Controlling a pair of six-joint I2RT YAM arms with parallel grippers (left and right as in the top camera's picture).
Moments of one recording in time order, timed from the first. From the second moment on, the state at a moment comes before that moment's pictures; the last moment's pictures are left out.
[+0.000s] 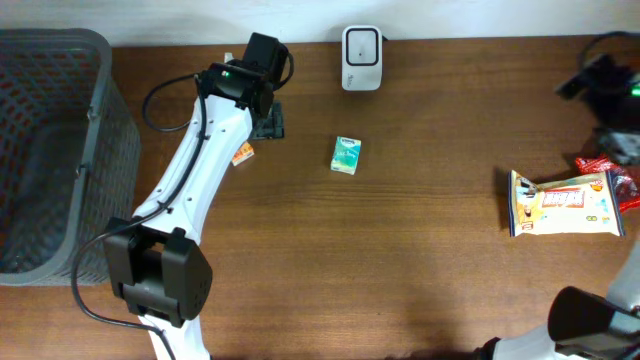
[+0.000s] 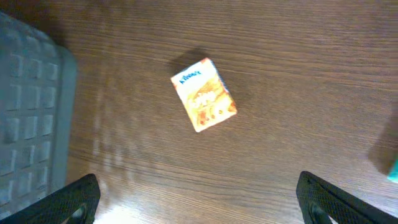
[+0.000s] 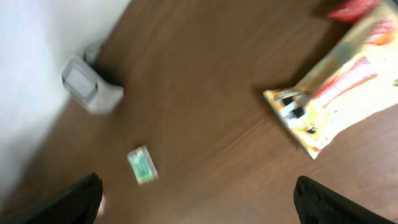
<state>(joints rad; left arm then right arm) -0.33 1.99 1.90 -1.19 -0.39 -0.39 -0.35 1.72 2.13 -1.50 -0.26 0.47</state>
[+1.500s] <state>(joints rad) -0.33 1.99 1.90 -1.19 -0.36 -0.39 0.17 2.26 1.71 -0.82 -0.60 0.35</state>
